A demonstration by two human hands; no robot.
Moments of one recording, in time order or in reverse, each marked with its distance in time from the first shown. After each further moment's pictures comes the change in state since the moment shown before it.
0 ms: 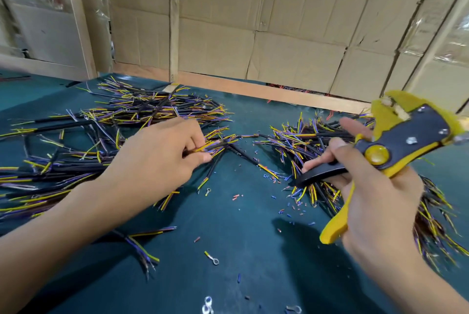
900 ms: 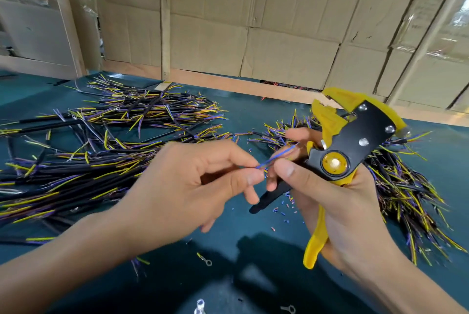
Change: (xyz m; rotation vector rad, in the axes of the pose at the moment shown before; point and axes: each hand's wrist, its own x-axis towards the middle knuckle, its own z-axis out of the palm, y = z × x) left_hand -0.030 0.059 -0.008 -0.799 -0.244 0.102; right_hand -0.013 -0.006 0.028 0.432 -0.367 0.117
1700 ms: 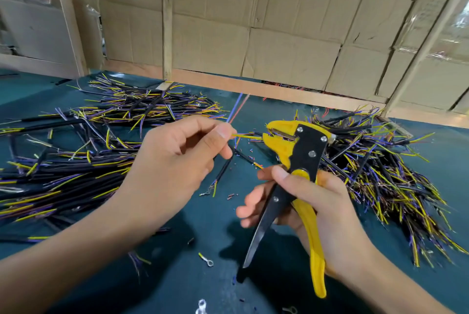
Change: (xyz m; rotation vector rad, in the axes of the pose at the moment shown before) left_hand 0.012 -0.004 -0.004 -0.310 0.341 -0.146; right_hand -0.007 0.012 0.002 0.055 0.008 0.403
